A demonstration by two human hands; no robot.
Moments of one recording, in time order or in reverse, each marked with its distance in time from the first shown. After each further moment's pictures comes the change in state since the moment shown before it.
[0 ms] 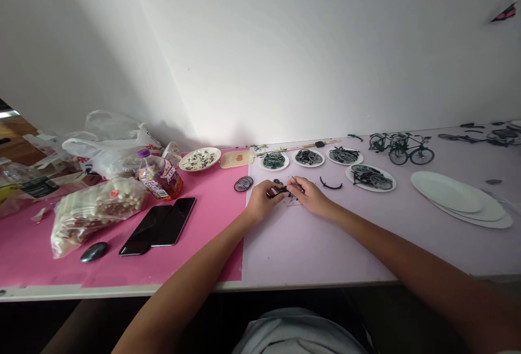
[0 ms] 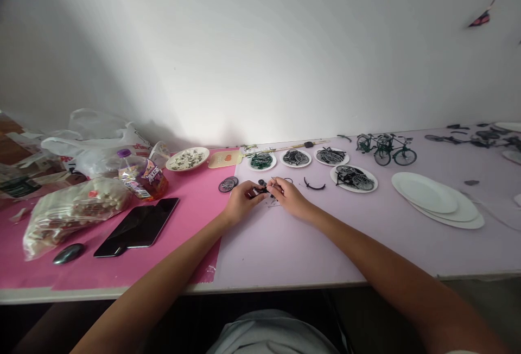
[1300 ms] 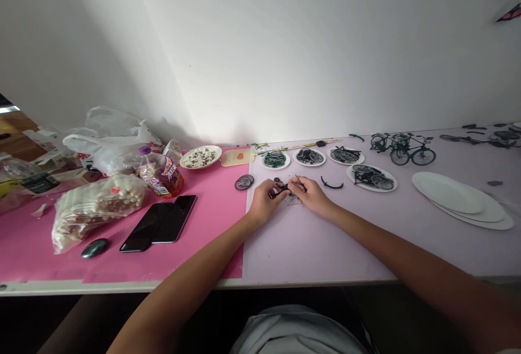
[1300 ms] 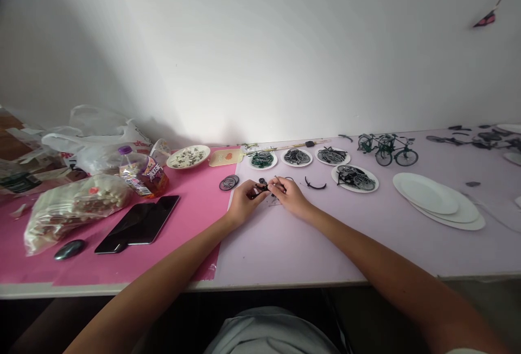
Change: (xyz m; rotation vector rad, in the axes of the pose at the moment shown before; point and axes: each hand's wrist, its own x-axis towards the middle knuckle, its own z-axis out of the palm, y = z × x) left_hand -0.004 -0.004 0.015 -0.042 0.104 0.000; right_hand -0.001 0.003 0.005 0.138 0.085 0.084
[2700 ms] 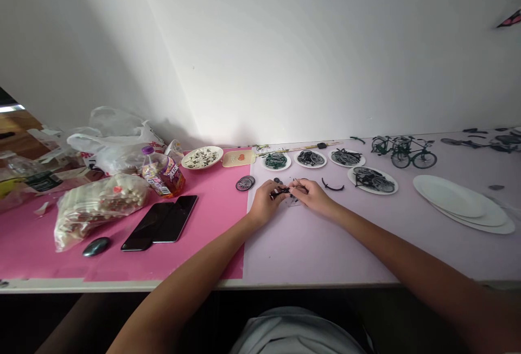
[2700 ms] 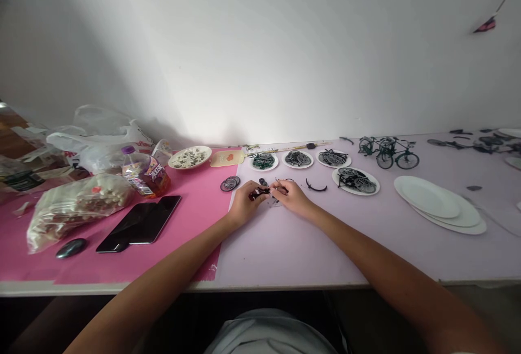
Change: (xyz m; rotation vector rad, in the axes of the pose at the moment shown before) left_hand 0.002 -0.009 -0.002 0.075 -0.037 0.119; right_hand -0.001 -0.009 -0.008 -0.050 -0.055 0.062
